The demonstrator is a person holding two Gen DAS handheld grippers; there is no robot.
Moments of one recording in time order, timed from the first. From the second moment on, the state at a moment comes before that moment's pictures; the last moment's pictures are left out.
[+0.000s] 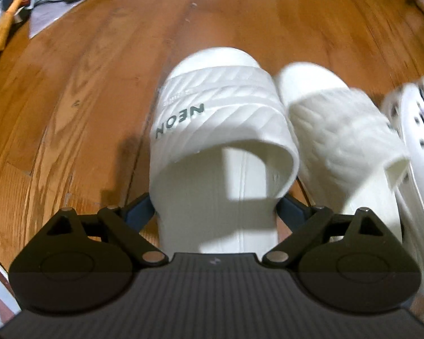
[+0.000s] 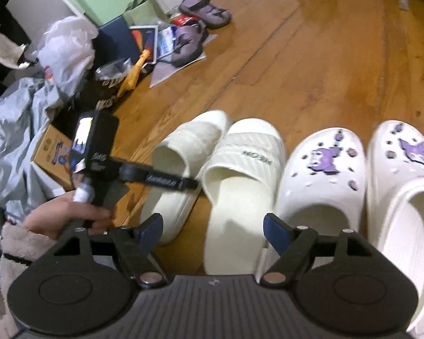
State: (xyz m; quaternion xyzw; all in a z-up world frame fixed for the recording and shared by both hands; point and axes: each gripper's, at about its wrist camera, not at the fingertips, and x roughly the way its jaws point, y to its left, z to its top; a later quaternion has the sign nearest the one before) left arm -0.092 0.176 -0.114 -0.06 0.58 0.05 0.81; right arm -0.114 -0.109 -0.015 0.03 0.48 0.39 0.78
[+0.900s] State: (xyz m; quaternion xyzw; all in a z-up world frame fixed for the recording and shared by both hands) left arm -0.129 0.039 0.027 -0.13 0.49 0.07 0.86; right arm -0.173 -0.252 0.010 -0.03 0.42 0.12 0.90
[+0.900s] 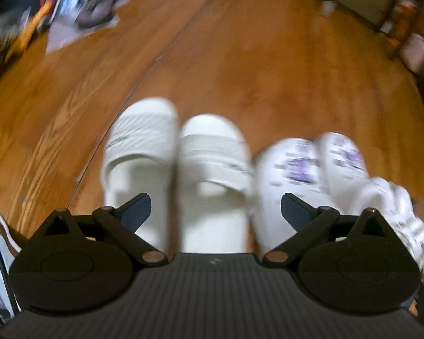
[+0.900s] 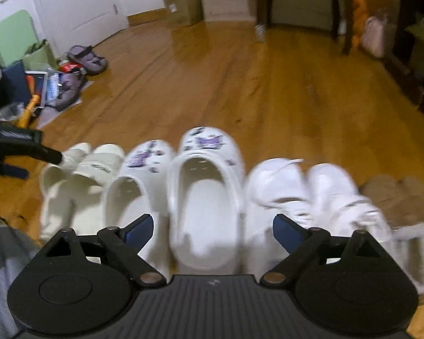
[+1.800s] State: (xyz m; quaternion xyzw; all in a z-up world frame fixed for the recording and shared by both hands) left arm -0.235 -0.143 0.066 -0.03 0.49 0.01 0.87; right arm -0.259 -0.362 0.019 -0.03 0.41 0.03 0.91
